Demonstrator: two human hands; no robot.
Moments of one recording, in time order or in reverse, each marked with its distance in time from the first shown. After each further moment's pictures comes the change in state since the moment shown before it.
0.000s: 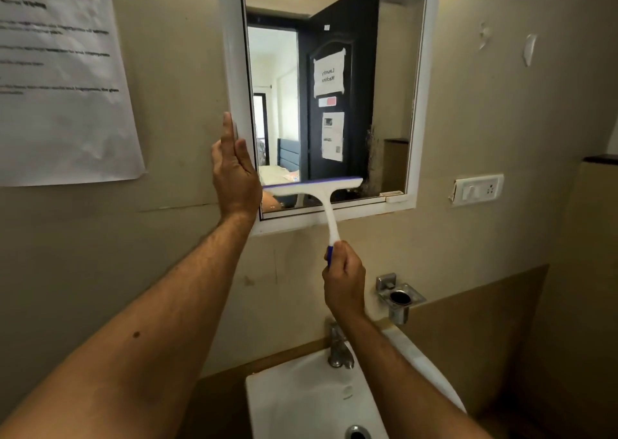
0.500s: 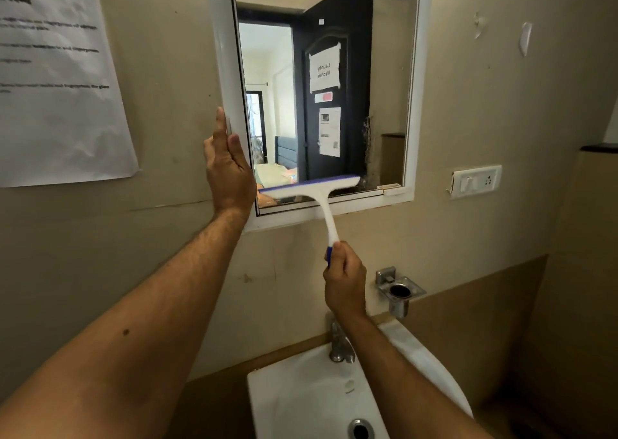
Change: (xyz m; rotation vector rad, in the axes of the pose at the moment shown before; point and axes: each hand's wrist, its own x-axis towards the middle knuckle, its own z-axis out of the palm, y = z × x) left_hand 0.005 -0.006 0.002 -0.019 0.003 0.048; right_hand -0.003 0.006 -0.006 -0.018 0.010 -0.039
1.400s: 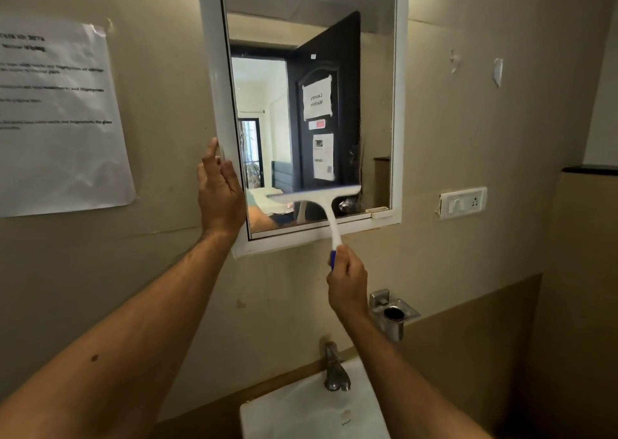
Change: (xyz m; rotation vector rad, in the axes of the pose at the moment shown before) left_hand 0.000 0.004 -0.015 0.036 -0.091 -0.034; right_hand 0.025 -0.007 -0.012 0.040 -0.001 0.059
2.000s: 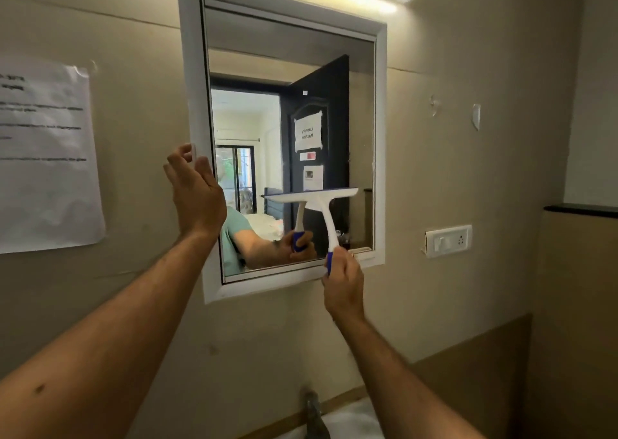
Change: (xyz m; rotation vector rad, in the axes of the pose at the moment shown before) left_hand 0.058 0.038 0.018 -0.046 0.130 0.011; right_hand 0.064 -0.039 -0.017 0.092 0.002 0.010
